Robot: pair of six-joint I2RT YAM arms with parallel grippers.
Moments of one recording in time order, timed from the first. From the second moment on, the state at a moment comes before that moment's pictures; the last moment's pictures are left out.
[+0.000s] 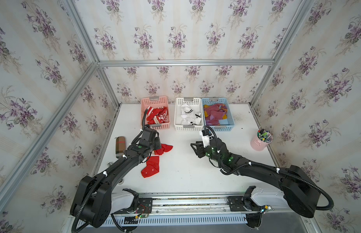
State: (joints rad) left arm -0.35 1.24 0.71 -0.33 -0.17 -0.51; right arm 0.81 1.30 0.59 0.29 0.00 0.43
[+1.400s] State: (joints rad) left arm -0.35 1.04 0.61 -0.41 -0.23 -0.53; right arm 0.94 2.10 1.15 0.42 -0.20 0.47
